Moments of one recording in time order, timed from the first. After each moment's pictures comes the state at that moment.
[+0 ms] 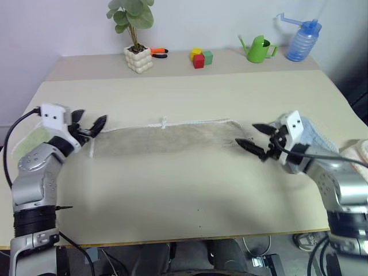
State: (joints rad) left arm -0.30 0.57 0.27 -0.08 -0.45 0.39 -0.62; right arm -0.16 -0.60 -0.24 -0.29 0.57 0.77 0.71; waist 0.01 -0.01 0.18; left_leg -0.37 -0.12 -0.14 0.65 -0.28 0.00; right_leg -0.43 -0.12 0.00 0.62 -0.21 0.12
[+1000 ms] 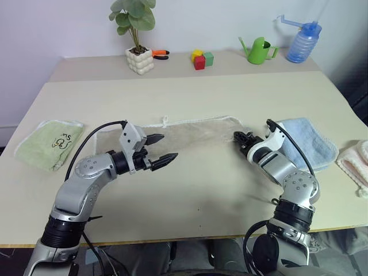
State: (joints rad) left arm -0.23 0.53 -0.03 -0.30 -0.46 0.46 -0.79; right arm -0.45 -0.02 -0.58 -0.09 0.84 0.99 -0.22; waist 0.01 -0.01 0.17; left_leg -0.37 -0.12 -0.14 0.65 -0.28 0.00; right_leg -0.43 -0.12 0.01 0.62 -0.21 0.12
